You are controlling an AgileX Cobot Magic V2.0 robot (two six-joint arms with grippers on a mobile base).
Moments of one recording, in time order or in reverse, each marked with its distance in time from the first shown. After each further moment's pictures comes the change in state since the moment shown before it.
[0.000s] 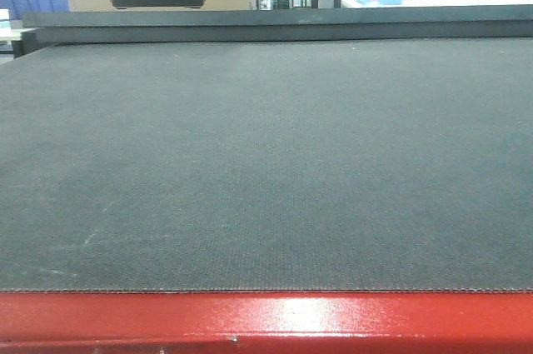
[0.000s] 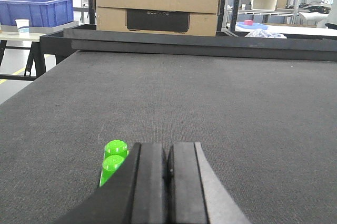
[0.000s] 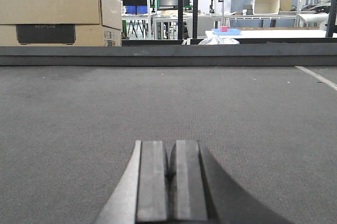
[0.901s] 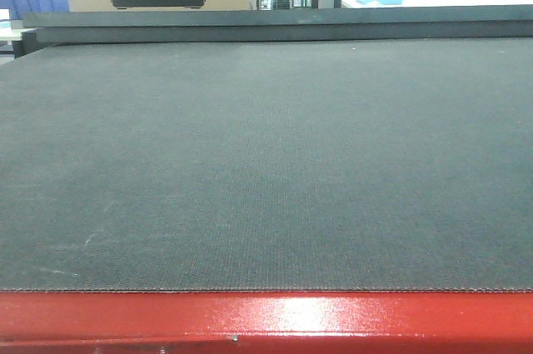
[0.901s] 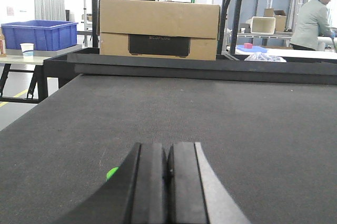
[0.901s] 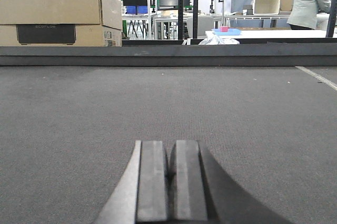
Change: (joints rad) left arm 0.000 0.000 0.000 0.000 -0.083 0.000; right arm 0.000 0.000 0.000 0.000 0.000 0.000
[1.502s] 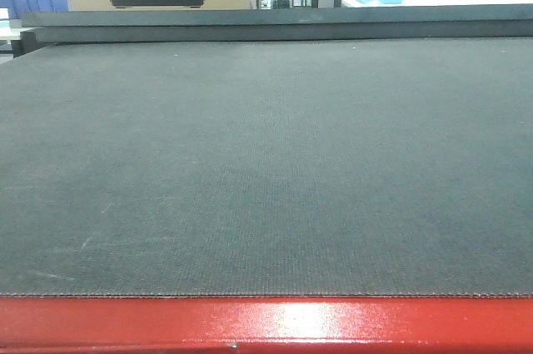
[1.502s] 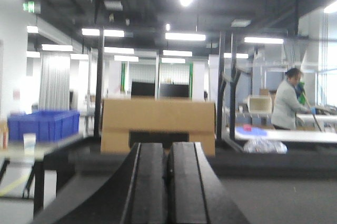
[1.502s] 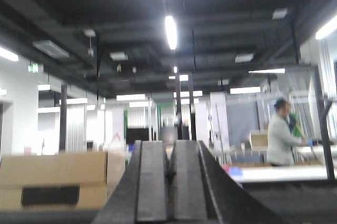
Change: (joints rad) left arm 0.000 0.037 -0.236 -0.012 -0.106 0.038; right arm 0.000 0.027 -0.235 0.047 -0.306 -0.017
